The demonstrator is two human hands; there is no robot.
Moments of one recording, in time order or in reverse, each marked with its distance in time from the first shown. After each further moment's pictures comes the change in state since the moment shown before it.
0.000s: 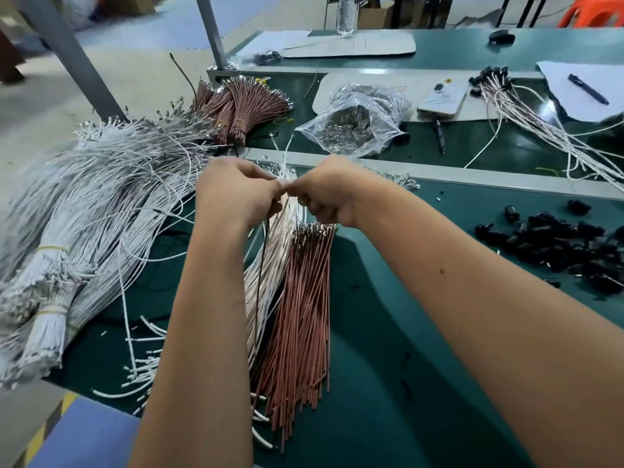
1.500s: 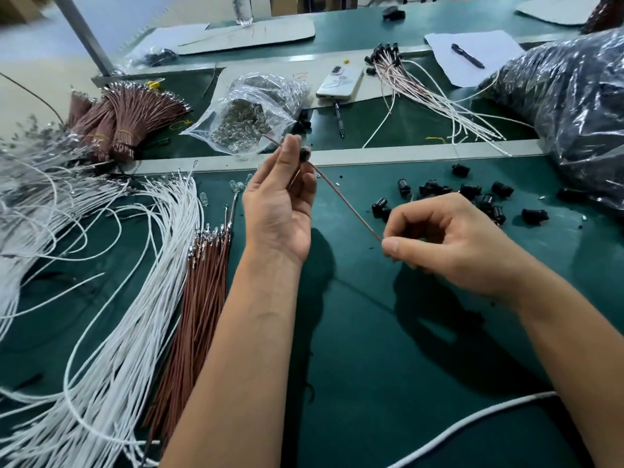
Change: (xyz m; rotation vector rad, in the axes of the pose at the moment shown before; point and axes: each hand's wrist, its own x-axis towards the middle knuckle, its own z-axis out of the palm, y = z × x) left_hand -0.065 0.024 0.168 -1.217 -0.439 -0.200; right_hand -0.153 0.153 -0.170 -0.188 0.137 -0.518
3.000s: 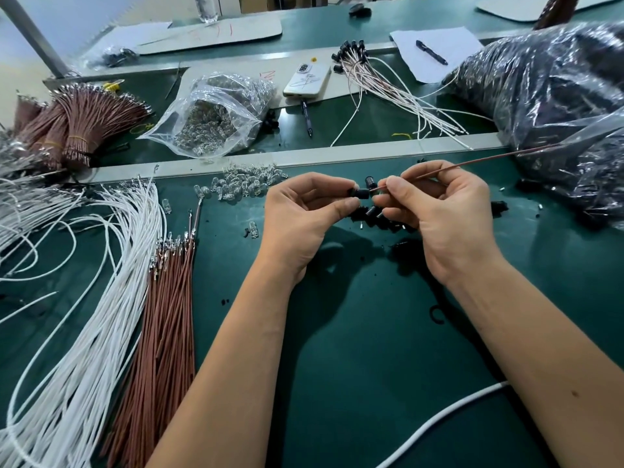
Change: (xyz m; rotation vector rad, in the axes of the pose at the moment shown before) left_hand -0.006 -0.047 -0.009 0.738 -0.366 0.149; right_hand 0.012 0.008 0.010 0.649 0.792 0.148
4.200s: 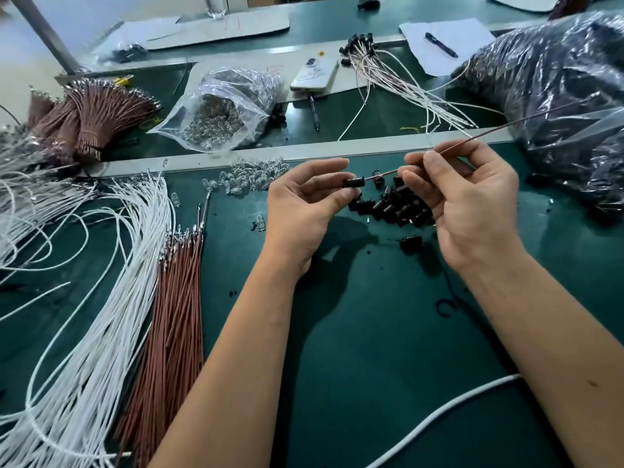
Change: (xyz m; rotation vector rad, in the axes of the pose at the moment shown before) left_hand 0.000 0.001 -0.003 -0.004 0.067 -0.011; right_hand 0.009 -0.003 -0.006 0.162 0.024 -0.092
